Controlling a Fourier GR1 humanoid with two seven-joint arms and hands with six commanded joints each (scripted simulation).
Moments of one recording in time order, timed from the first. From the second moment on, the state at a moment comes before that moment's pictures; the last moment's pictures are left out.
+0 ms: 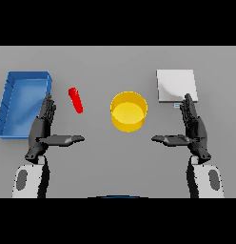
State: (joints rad) left arm 0.00 0.00 0.00 -1.57 0.00 0.00 0.00; right arm 0.00 0.00 0.00 -1.57 0.00 0.00 0.00
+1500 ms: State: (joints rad) left arm -0.23 0.07 -0.02 -1.26 -0.17 0.01 -0.06; right arm 0.09 -0.08 0.10 -1.68 0.23 -0.05 -0.10
